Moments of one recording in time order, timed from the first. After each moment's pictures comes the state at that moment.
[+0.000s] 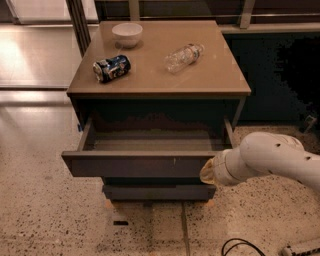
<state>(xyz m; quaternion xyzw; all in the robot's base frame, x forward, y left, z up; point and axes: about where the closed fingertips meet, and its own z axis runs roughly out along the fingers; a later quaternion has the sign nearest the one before) 0.502 -0.154 0.627 -0.70 0.67 0.01 0.25</state>
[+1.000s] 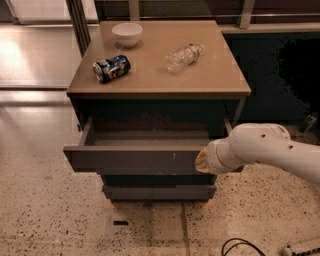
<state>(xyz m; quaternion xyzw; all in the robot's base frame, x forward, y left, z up) 0.541 -0.143 0.631 -0.73 0.63 -0.03 0.25</state>
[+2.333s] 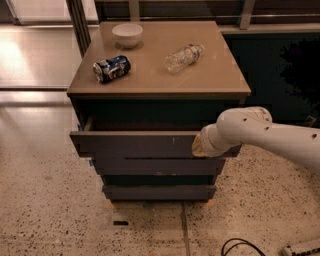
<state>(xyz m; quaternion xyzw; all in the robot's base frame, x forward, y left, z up) 0.614 -0.140 0.628 -0.76 0.60 -0.07 0.25</state>
